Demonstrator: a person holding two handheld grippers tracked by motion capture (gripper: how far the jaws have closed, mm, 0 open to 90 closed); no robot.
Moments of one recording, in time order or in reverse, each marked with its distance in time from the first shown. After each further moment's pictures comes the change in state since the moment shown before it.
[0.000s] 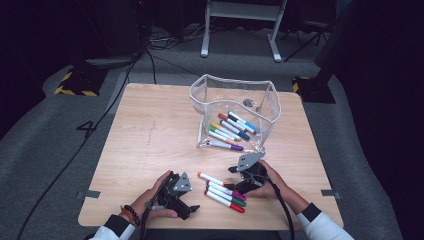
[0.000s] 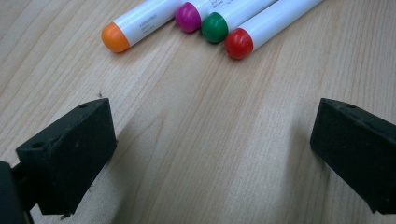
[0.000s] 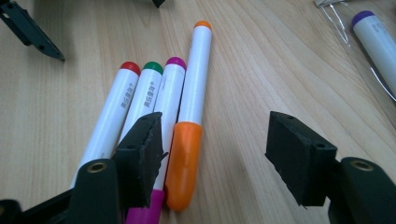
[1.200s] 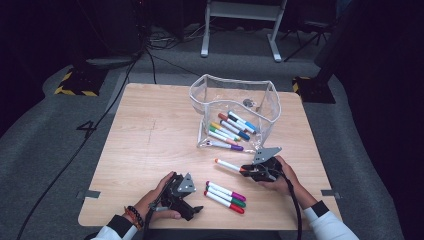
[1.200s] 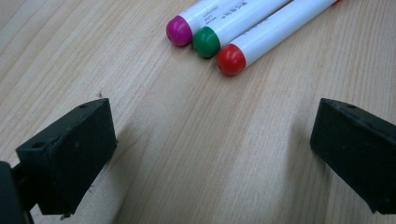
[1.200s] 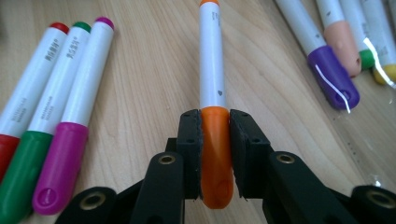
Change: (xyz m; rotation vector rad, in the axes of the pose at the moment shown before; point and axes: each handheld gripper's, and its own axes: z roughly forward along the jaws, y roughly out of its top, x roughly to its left) left arm -0.007 0.006 0.006 0.000 0.003 -0.007; right arm -0.029 -0.030 -0.030 0.011 -0.106 0.046
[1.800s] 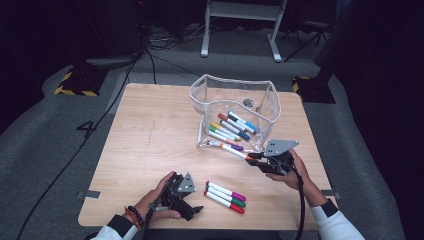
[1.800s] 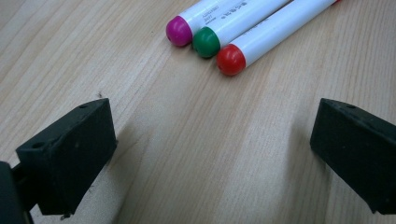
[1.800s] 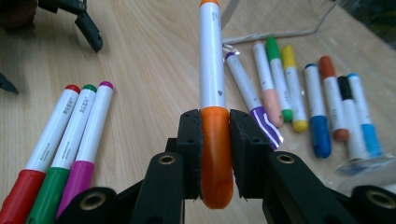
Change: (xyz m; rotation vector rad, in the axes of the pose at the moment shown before) left arm 0.000 0.000 0.000 0.001 -0.001 0.003; right arm 0.000 0.027 -0.052 -0.131 -0.102 -0.044
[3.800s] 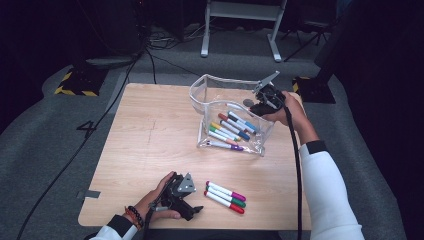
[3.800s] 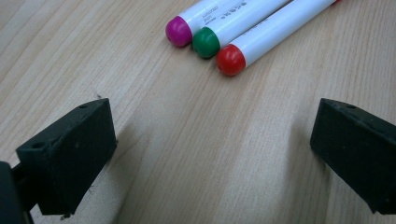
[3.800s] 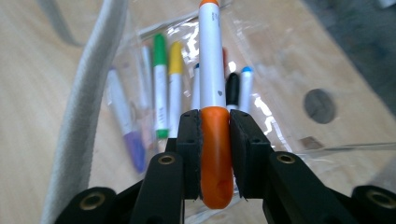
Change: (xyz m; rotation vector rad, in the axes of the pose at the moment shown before) left arm 0.000 0.000 0.000 -0.002 -0.001 -0.001; right arm -0.143 0.101 0.029 0.348 -0.031 0.107
